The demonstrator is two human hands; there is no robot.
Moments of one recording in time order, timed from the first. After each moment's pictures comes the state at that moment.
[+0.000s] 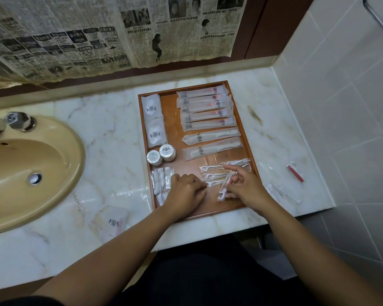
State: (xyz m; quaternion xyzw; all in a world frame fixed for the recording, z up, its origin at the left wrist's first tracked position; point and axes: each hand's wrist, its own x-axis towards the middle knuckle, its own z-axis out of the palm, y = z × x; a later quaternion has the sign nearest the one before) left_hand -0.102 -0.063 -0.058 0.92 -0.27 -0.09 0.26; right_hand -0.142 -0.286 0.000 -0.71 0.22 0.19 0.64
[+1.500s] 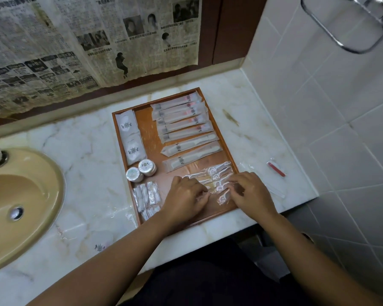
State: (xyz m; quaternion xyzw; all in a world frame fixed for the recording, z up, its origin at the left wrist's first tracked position) left_hand -0.091 -0.107 -0.025 0.89 -0.37 -0.06 0.25; right_hand -0.177 -0.331 -0.011 -0.95 0.09 -0.04 0.30
